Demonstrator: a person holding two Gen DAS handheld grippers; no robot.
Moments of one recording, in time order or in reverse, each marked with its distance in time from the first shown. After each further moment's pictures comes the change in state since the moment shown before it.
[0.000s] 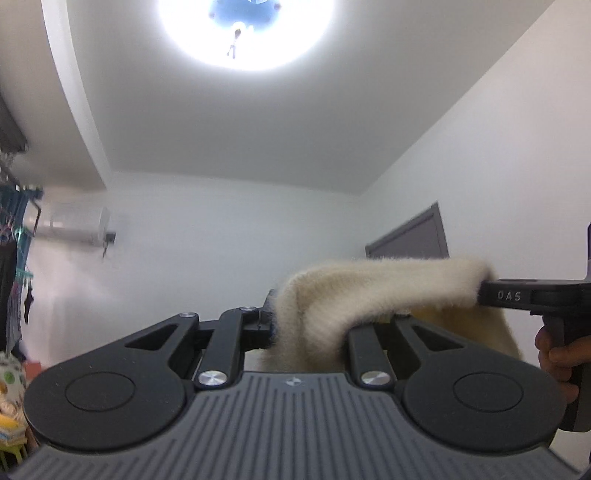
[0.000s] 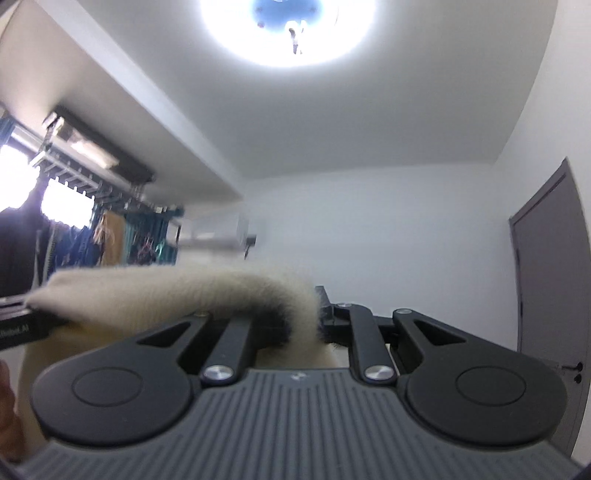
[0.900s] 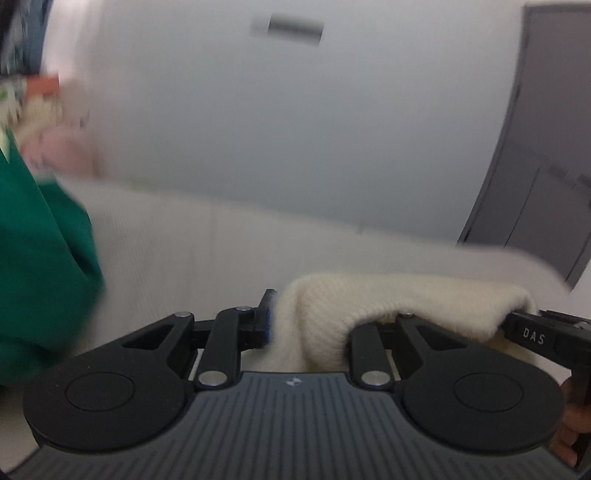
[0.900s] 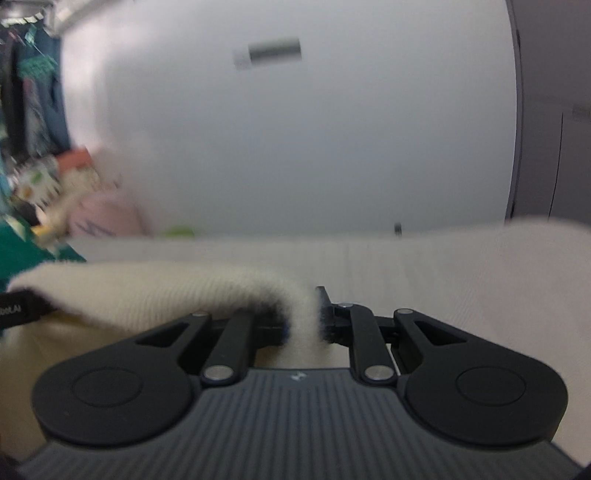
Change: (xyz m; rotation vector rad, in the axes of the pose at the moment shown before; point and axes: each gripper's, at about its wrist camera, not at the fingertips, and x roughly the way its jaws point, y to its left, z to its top) left arm 0.457 0.172 -0.713 -0.269 0.866 0.259; right arm 0.433 -0.116 -0.615 0.177 0.752 -0.192
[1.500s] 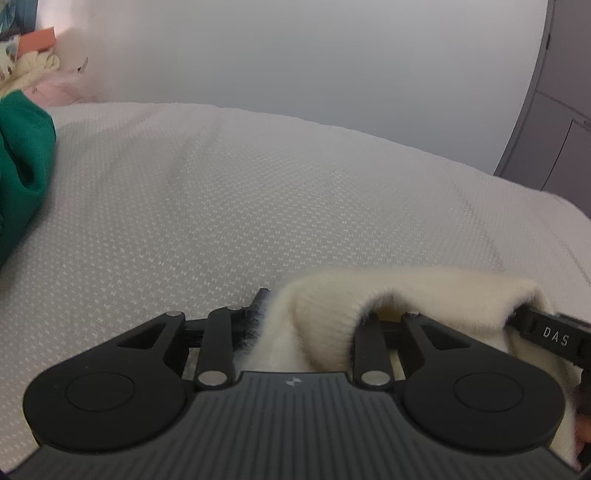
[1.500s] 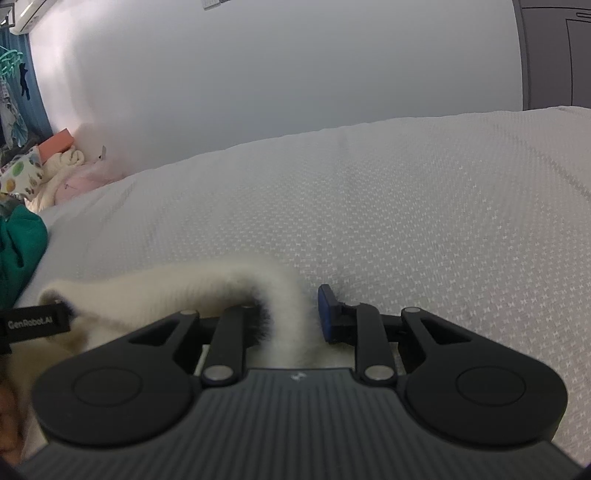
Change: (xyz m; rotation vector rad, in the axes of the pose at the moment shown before) left arm 0.115 0.003 -0.067 0.026 0.134 0.054; right arm 0.068 -0.012 -0.077 0.112 0.089 0.056
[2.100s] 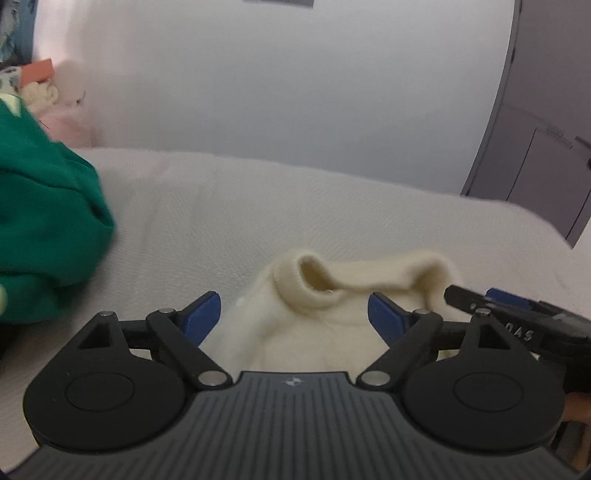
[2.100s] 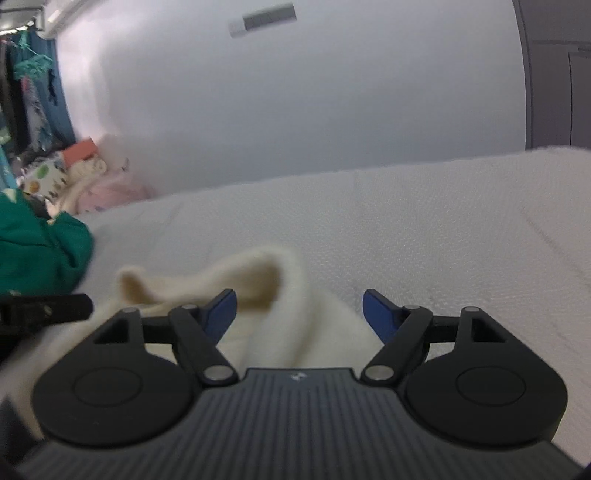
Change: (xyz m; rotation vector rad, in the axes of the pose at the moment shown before) left arm -0.177 -0.017 0.003 0.020 -0.079 -0.056; right arm -0.117 -0.009 -0.017 -0.053 -0.098 0.044
